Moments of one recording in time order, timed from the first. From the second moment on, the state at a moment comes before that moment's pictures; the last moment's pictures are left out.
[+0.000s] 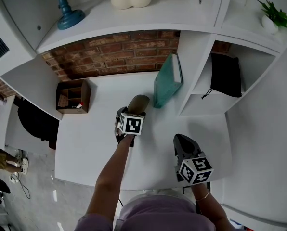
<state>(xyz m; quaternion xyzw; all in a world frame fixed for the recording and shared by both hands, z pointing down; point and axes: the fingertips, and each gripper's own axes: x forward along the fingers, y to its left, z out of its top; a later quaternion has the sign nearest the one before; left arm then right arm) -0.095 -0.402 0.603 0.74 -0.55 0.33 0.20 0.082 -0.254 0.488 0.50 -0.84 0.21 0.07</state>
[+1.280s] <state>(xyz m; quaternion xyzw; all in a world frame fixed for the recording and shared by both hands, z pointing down) -0.089 -0.411 0.636 0.73 -0.54 0.36 0.21 0.087 -0.257 0.498 0.50 -0.83 0.22 0.08</state>
